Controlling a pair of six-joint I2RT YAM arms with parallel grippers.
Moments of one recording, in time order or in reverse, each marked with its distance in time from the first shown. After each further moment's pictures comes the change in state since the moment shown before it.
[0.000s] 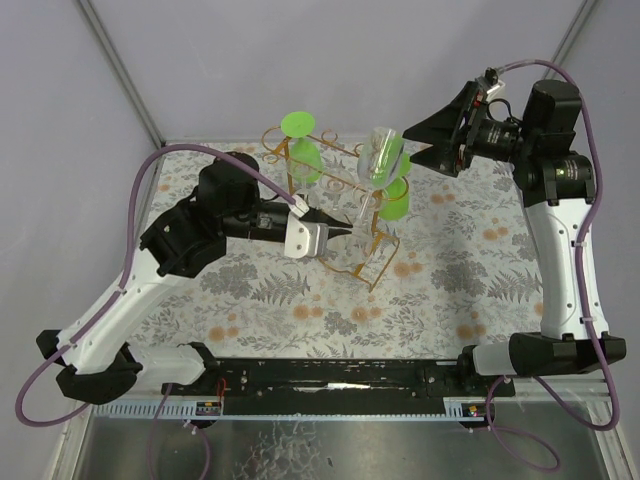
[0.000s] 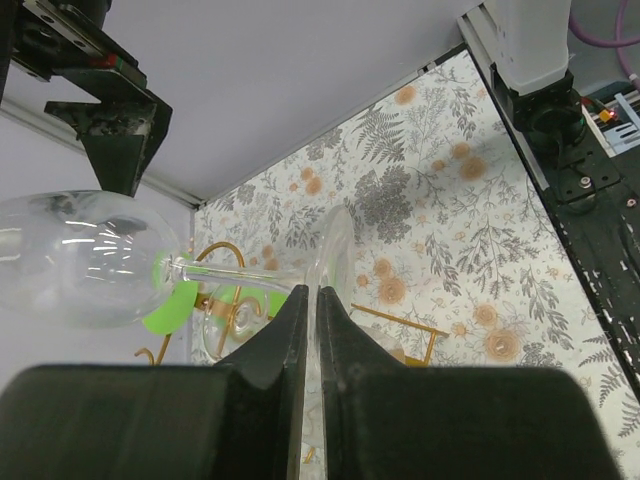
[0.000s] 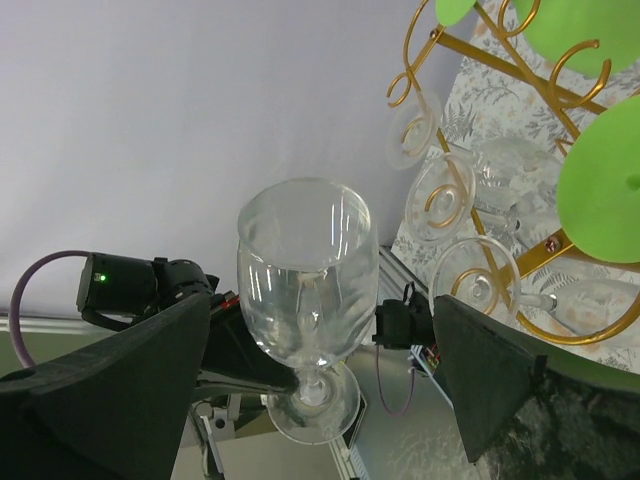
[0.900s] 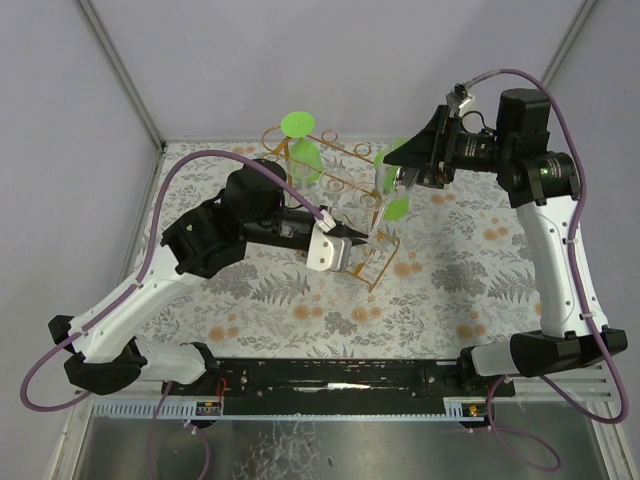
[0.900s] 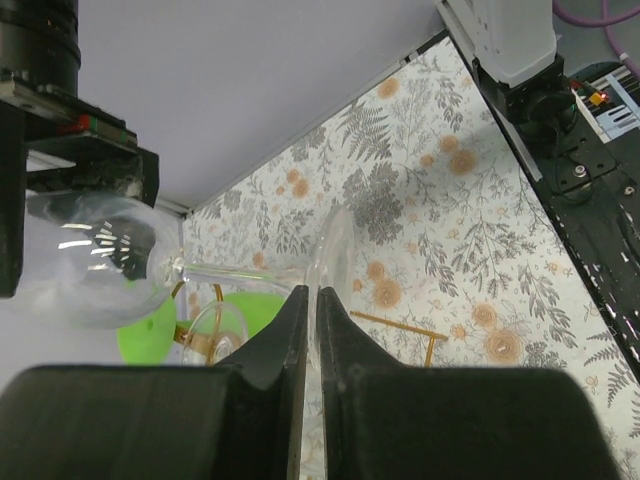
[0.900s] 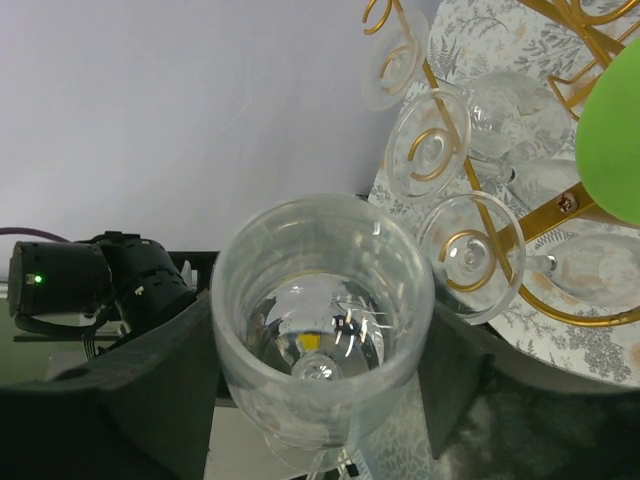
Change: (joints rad) left arm -0.100 0.058 0.011 -0.006 -0.073 0.061; right arm 0.118 0.008 -0.011 -0.145 0.037 -0.146
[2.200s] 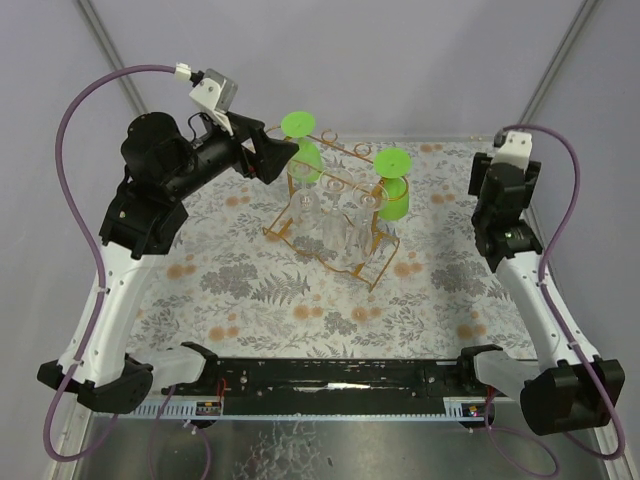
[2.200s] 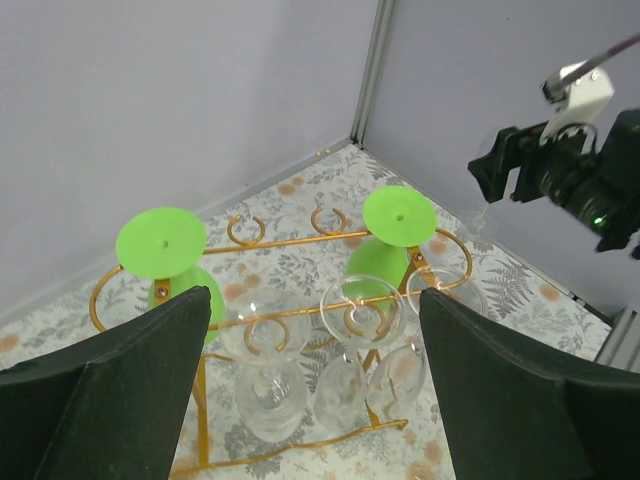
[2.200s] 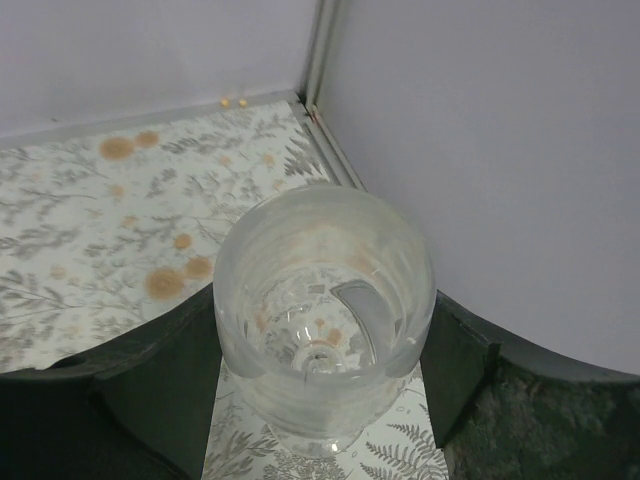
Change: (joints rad) left arm 0.525 -0.065 0.081 0.189 -0.293 -0.975; right arm -0.023 -0.283 -0.727 0.653 1.593 -0.869
